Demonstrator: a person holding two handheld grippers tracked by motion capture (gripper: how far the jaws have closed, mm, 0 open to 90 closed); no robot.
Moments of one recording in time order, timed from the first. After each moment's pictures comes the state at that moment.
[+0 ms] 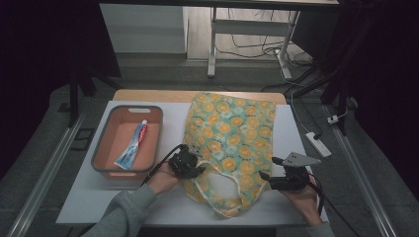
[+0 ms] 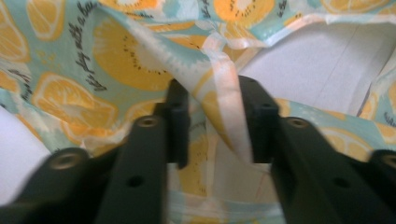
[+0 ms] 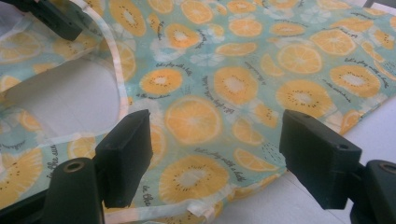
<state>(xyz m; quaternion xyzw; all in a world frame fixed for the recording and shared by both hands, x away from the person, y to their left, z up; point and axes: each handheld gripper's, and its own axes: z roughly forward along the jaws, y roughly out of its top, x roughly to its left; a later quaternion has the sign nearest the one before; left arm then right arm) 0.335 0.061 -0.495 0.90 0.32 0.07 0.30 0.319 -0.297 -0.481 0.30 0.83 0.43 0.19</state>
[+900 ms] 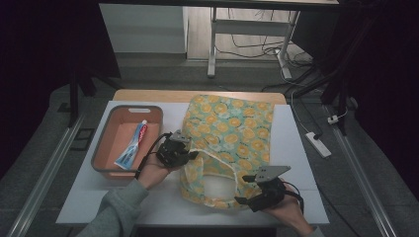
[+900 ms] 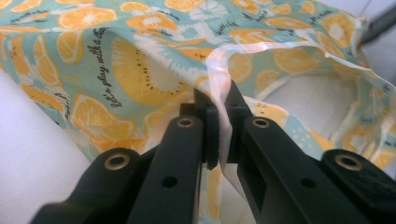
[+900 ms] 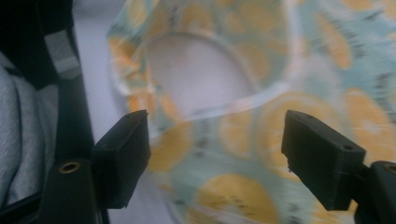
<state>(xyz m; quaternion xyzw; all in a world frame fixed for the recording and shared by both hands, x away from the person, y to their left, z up) 0.338 0.096 -0.457 0.85 0.35 0.07 0.38 0.284 -0.228 -0.482 0.17 0.90 0.41 0.05</state>
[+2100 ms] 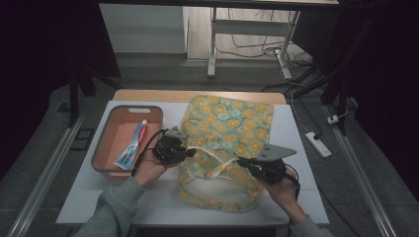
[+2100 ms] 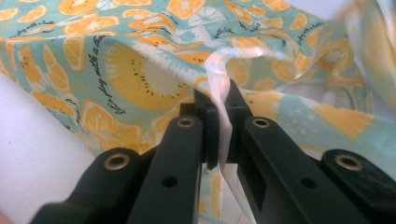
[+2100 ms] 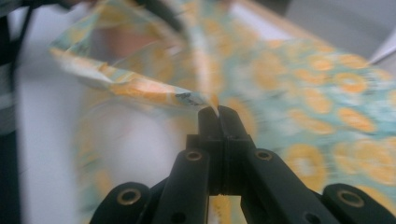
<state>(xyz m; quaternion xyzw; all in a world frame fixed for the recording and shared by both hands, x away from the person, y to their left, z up) 0.343 0.107 -0.447 0.85 0.35 0.06 0.39 0.318 -0.218 -0.434 0.20 0.85 0.46 0.17</state>
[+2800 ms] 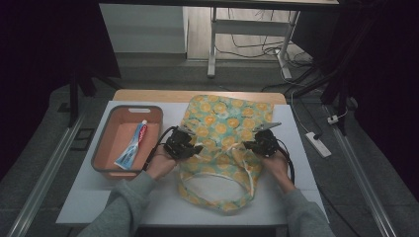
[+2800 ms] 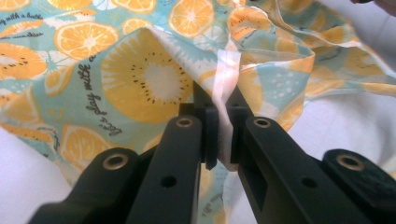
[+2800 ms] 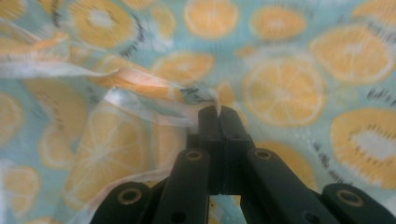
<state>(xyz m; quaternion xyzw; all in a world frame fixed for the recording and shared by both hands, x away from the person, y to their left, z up) 0.374 0.082 -0.468 0.86 0.36 0.05 0.37 0.441 -0.235 -0.505 0.34 0.87 0.34 0.13</state>
